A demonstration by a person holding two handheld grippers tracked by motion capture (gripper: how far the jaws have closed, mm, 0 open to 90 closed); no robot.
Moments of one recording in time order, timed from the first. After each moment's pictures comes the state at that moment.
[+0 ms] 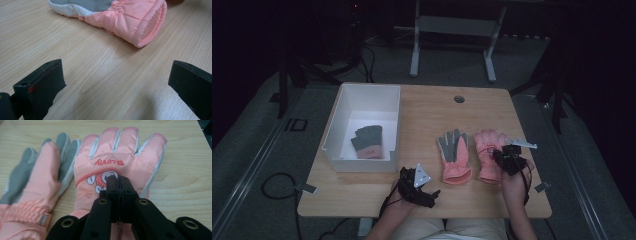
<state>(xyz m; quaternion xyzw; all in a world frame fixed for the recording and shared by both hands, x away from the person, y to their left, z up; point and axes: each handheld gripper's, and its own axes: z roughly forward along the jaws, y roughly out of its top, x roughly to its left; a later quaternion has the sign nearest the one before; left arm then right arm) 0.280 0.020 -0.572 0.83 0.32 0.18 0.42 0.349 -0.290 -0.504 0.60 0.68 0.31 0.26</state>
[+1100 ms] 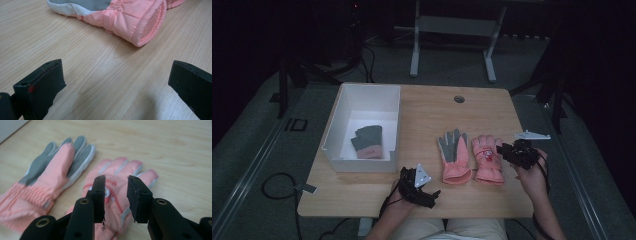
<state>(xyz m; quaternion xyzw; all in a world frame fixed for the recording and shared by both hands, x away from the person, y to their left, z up) 0.280 0.019 -0.572 0.83 0.31 0.18 0.42 0.360 -0.329 -0.476 0.49 0.77 0.35 0.21</state>
